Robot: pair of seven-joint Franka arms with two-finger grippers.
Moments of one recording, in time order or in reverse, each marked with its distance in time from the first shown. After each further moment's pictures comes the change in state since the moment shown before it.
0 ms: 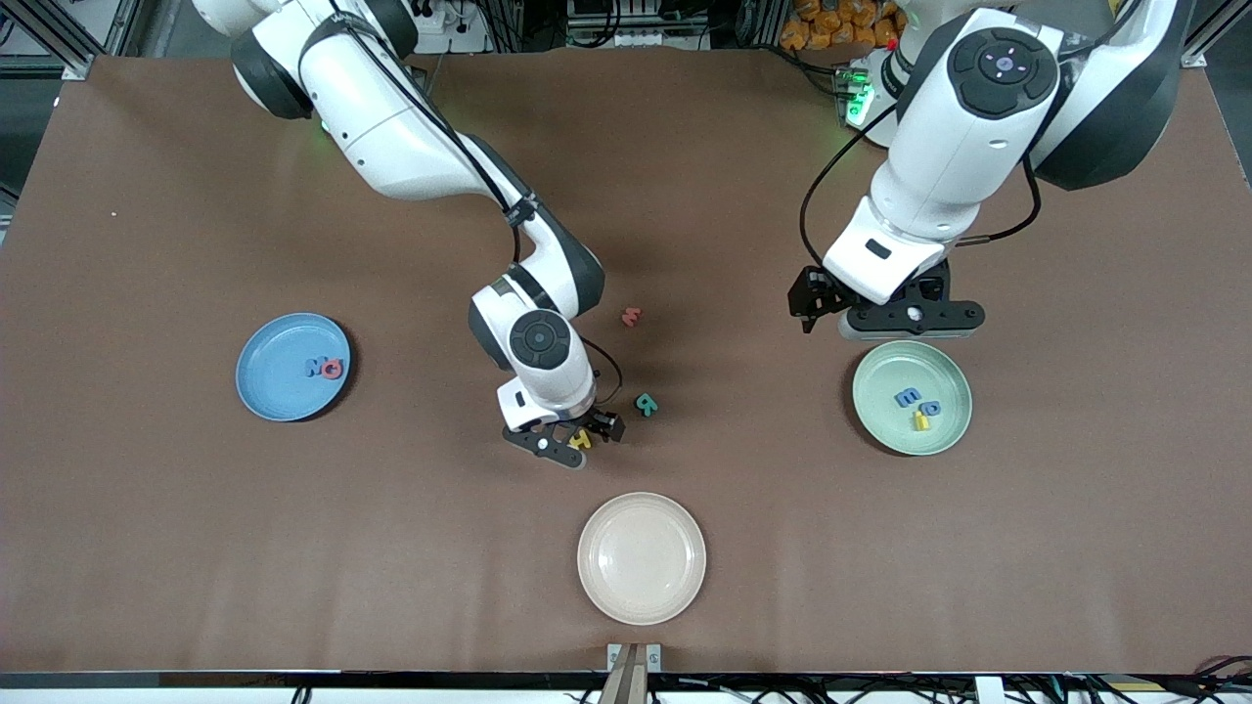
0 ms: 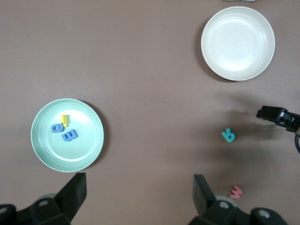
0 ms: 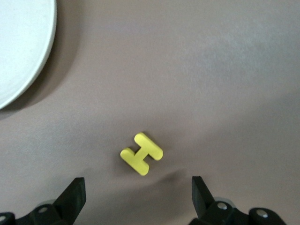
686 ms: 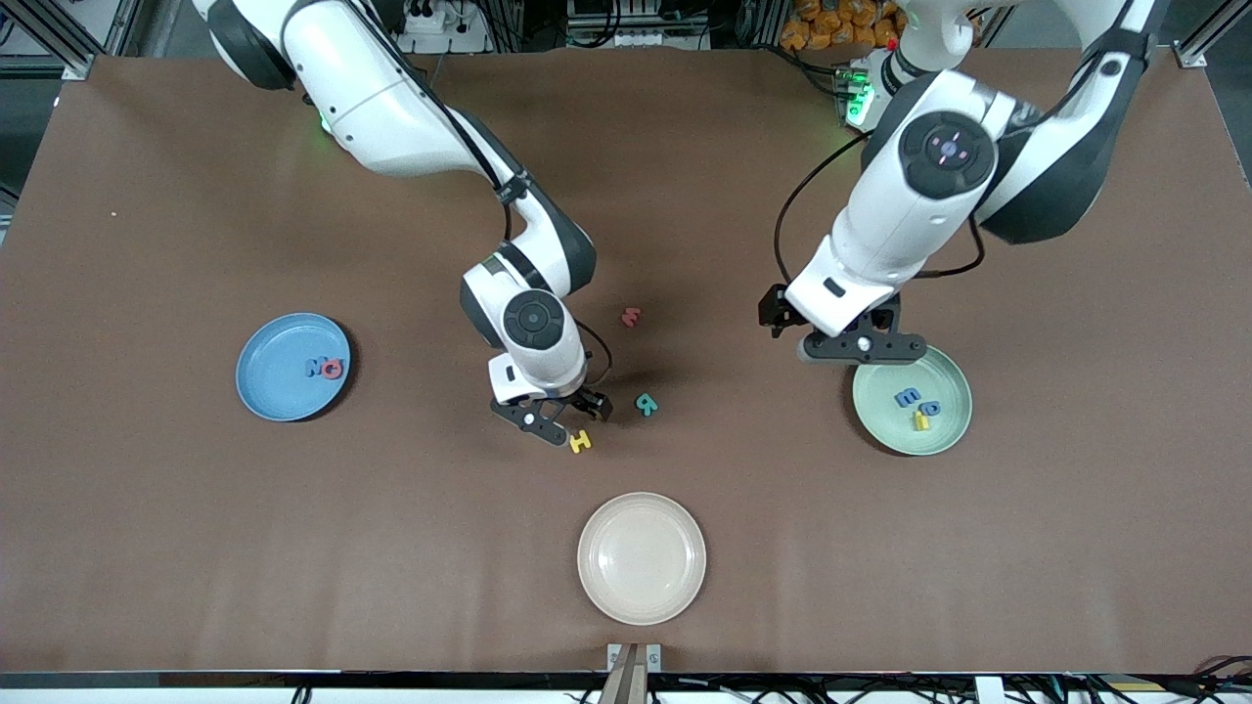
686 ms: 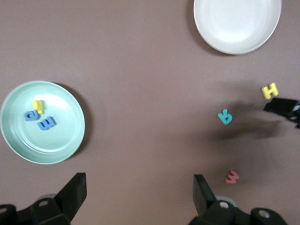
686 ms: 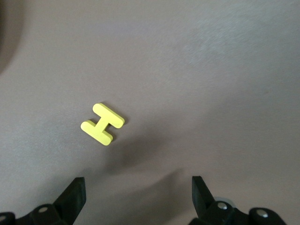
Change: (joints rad) left arm 0.008 0.073 -0.037 -0.003 -0.021 -0.007 0.000; right arm 0.011 -0.095 0.003 -0.161 0.013 0.004 0.135
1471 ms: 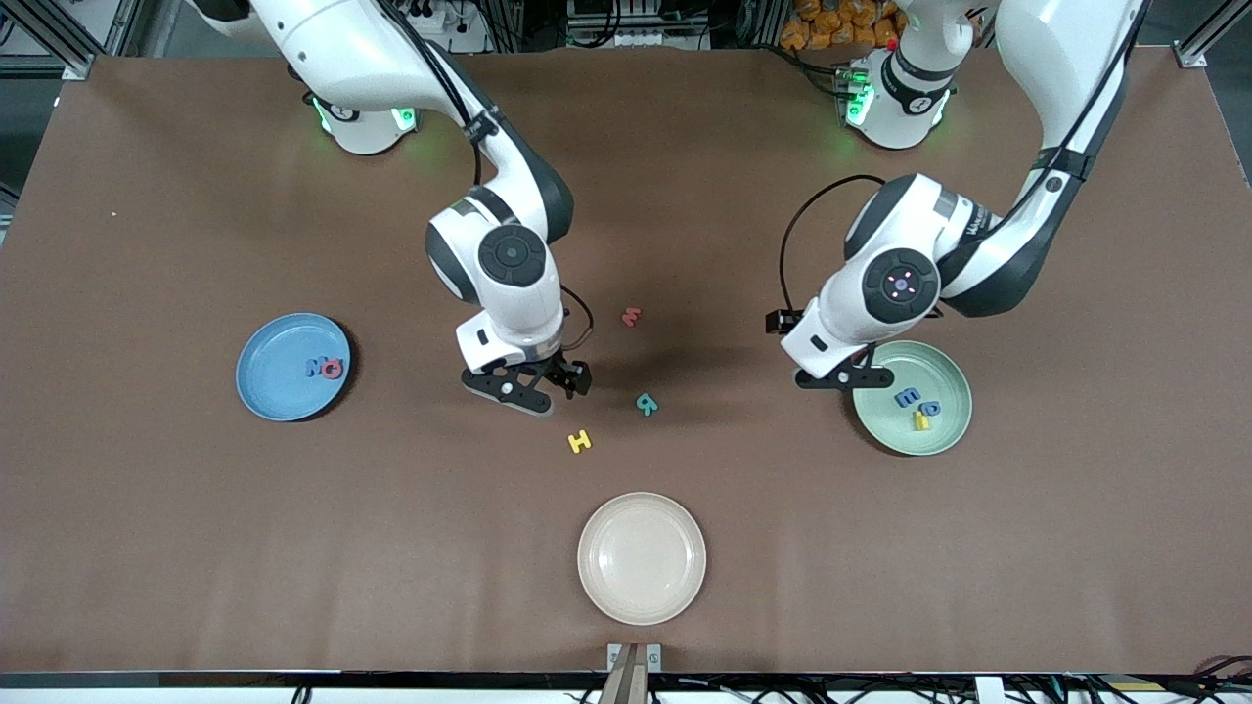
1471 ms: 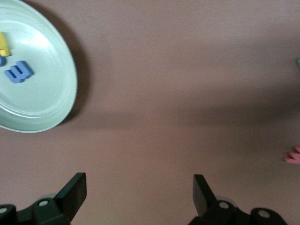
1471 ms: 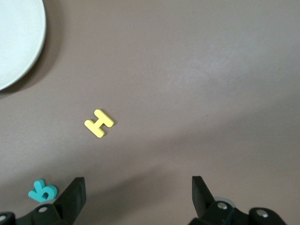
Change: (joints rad) left arm 0.019 0.163 0.001 -0.144 0.000 -0.008 0.002; right arm 0.011 -0.225 -0.019 -0.176 -0.104 -0.027 -0.040
